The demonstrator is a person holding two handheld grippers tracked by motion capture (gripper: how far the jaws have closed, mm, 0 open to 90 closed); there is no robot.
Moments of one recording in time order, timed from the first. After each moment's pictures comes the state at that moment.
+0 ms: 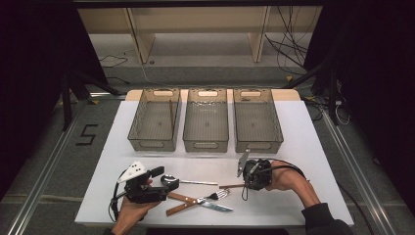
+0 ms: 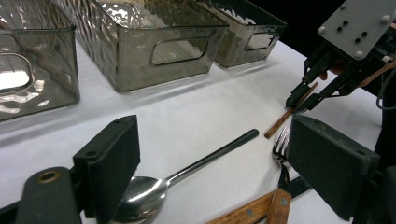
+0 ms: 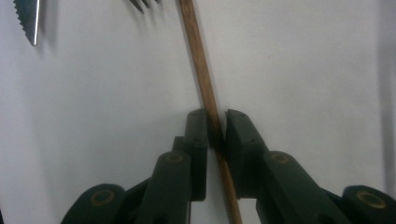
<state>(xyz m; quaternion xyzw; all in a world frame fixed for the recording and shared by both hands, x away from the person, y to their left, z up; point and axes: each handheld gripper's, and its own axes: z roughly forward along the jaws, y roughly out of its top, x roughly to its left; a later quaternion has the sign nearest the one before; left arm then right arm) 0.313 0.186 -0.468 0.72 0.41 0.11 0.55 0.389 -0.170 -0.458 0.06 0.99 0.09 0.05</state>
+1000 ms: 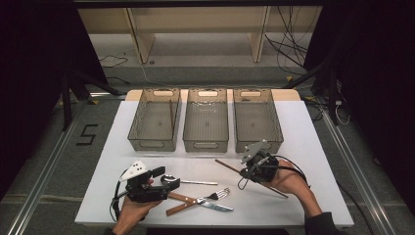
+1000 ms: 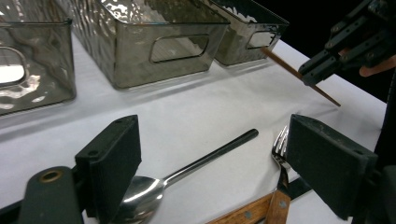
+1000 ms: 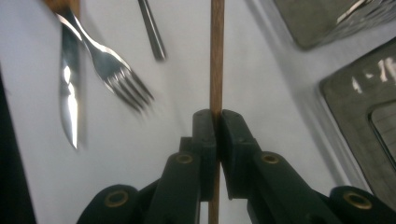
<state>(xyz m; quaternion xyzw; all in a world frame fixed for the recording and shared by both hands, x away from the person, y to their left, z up) 0.315 0.181 -0.468 0.72 0.41 0.10 0.55 0.378 -0.179 -0.420 0.18 0.95 0.25 0.09</state>
